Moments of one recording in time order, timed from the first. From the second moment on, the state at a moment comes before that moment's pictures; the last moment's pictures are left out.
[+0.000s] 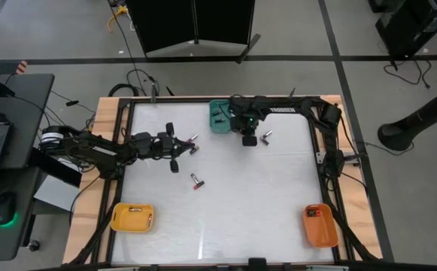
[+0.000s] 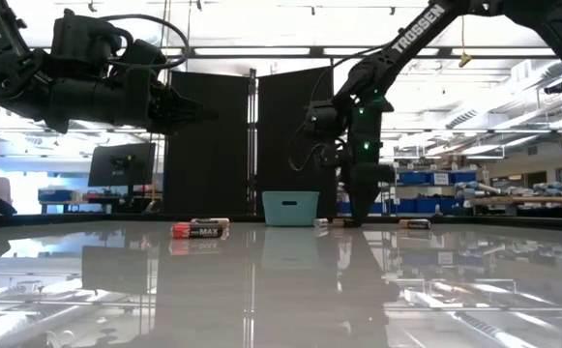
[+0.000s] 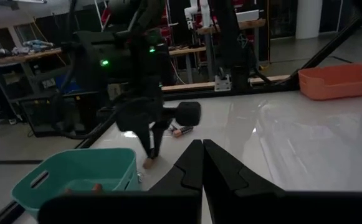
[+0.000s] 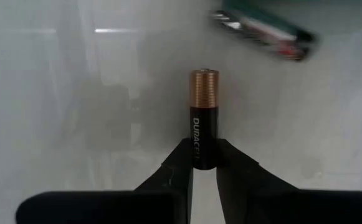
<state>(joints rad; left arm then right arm) 0.21 1.30 0.18 1.12 0.03 0.13 -0.49 2.02 1.38 -0.80 -0.02 -0.47</state>
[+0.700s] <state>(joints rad) 0.21 1.30 0.18 1.21 0.14 -0.08 -0.07 1.73 0.99 0.26 -0.03 0.02</state>
